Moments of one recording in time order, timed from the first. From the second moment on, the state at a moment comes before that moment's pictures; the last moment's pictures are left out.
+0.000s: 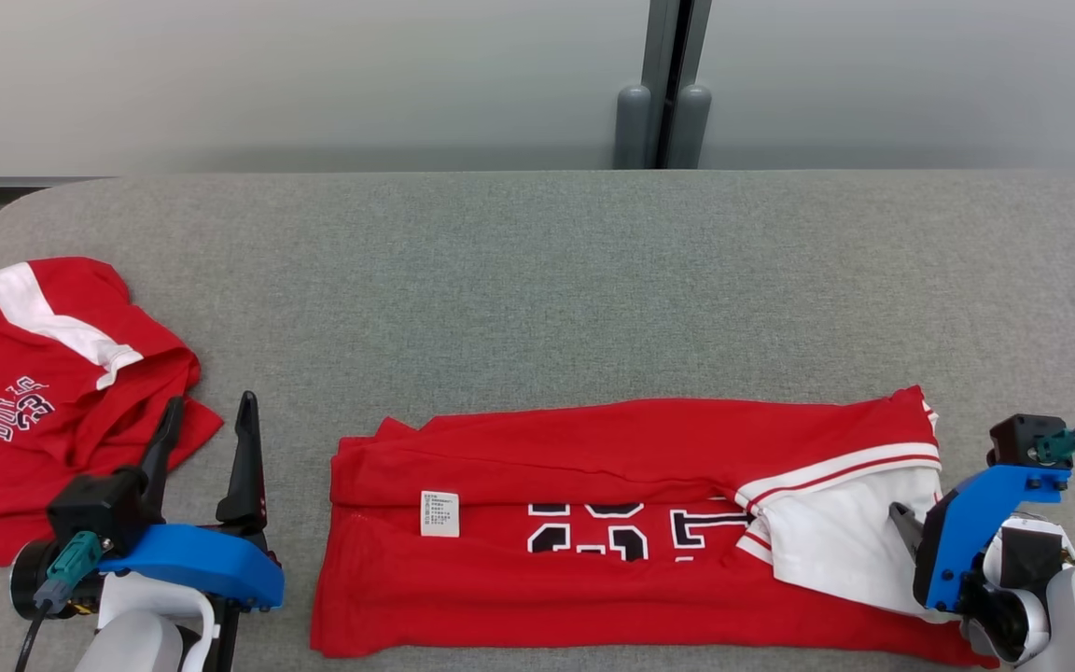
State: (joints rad) left arm -0.20 0.32 -0.28 0.34 -0.51 0.03 -0.23; right arm -0.28 -0.09 -0.22 0.47 0.12 0.13 0.62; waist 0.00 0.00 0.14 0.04
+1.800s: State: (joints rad) left arm -0.12 0.34 -0.32 0.24 -0.53 0.09 -0.19; right arm -0.34 -0.05 0.40 0.32 0.25 0.13 0.54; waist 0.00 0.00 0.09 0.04
